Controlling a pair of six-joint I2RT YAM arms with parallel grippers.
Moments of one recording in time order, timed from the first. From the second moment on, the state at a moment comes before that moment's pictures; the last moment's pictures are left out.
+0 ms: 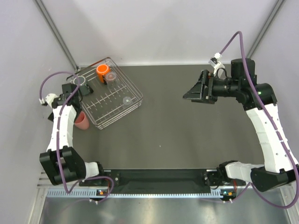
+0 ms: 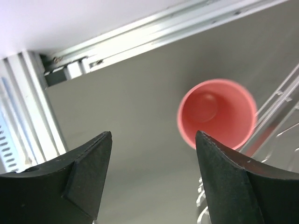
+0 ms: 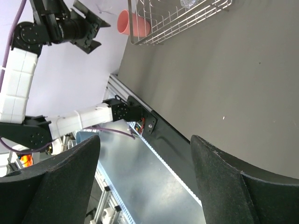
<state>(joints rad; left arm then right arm) 0.24 1.29 1.16 -1.04 -0.65 -0.88 0.27 1.22 1.61 -1.01 -0.74 0.52</state>
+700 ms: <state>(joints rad) 0.28 1.48 1.10 -0.93 -0.62 -0.92 0.27 1.24 1.66 -1.01 -0.73 0.50</state>
